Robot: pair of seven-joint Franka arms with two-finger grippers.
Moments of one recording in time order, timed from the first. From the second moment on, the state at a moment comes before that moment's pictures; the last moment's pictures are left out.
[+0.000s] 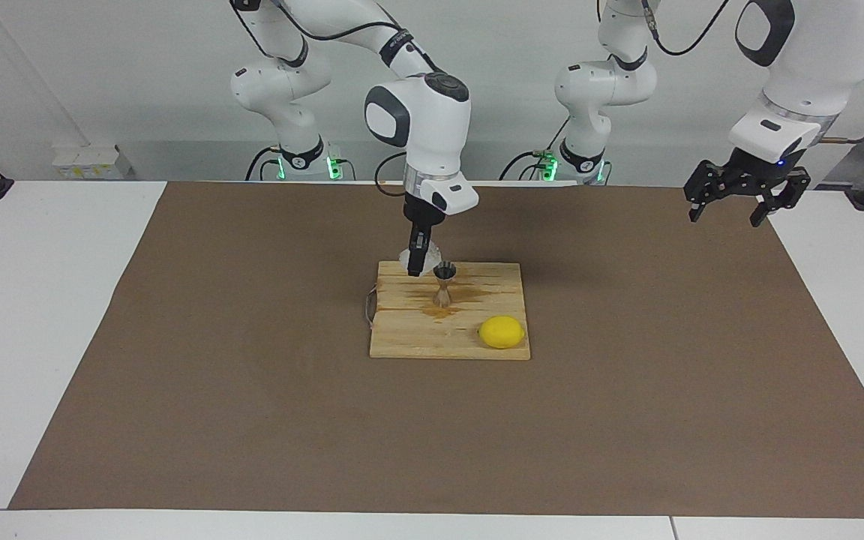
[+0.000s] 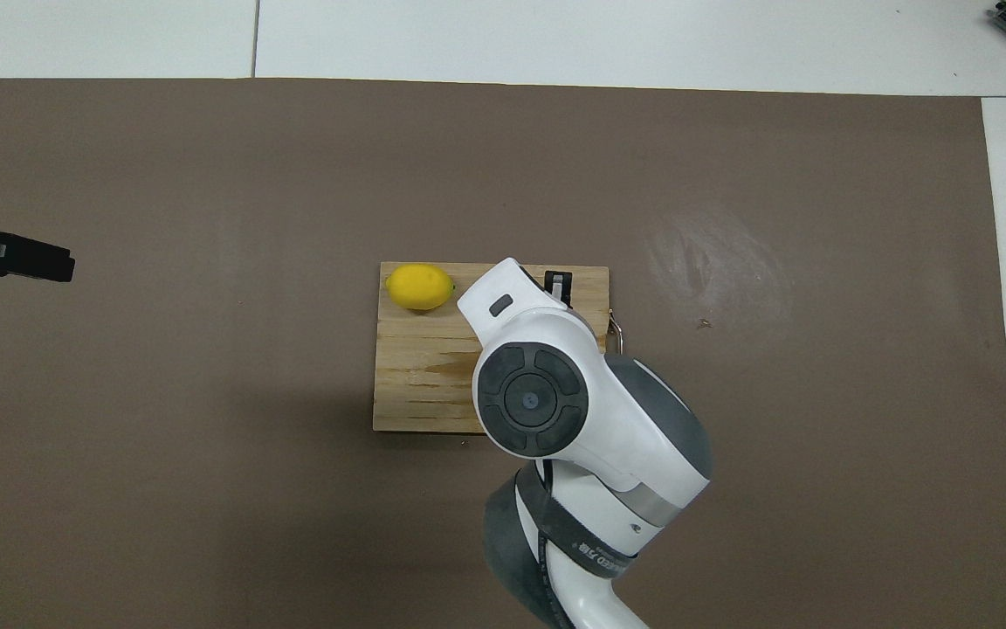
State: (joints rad) left arm 0.03 -0.02 -0.09 -1.60 0.03 1.66 0.16; right arm 0.57 0.17 0.06 -1.84 -0.33 2.10 -0.66
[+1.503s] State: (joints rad) left arm 0.04 -0.02 -0.08 -1.60 0.01 1.66 0.16; right arm 0.19 0.17 0.06 -2.00 0.22 2.22 -1.30
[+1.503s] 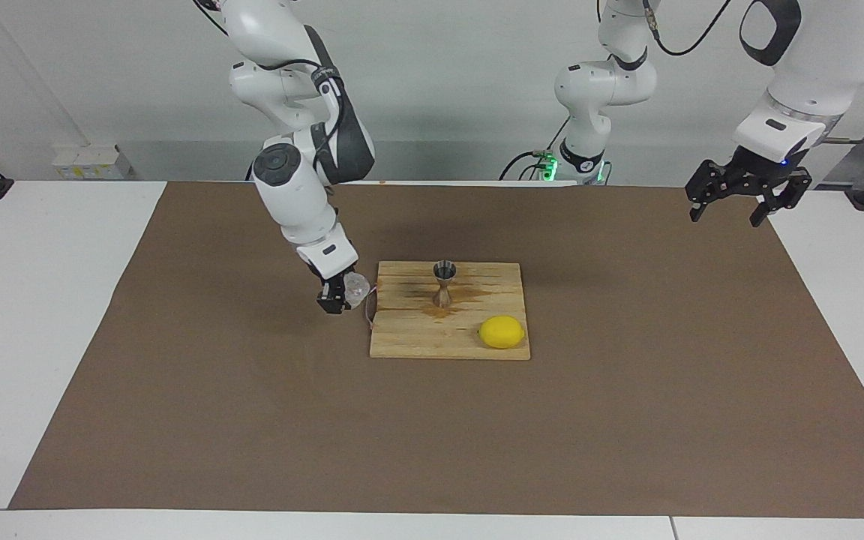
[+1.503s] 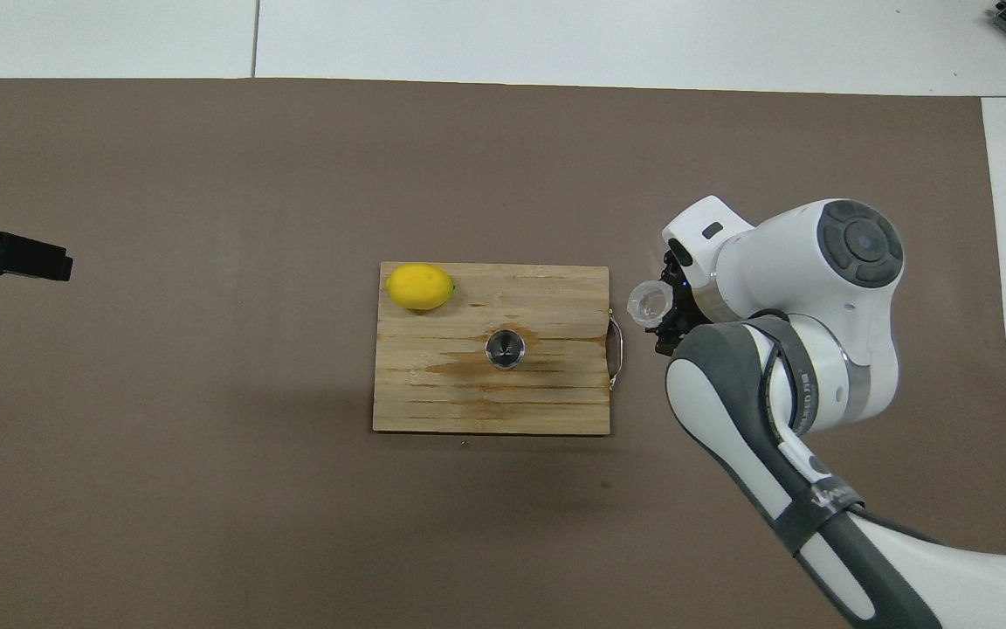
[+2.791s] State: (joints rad) left arm 0.04 -0.02 -0.08 -1.60 0.01 1.66 0.16; right arm -0.04 0.20 0.06 -2.22 0.72 2.34 -2.01
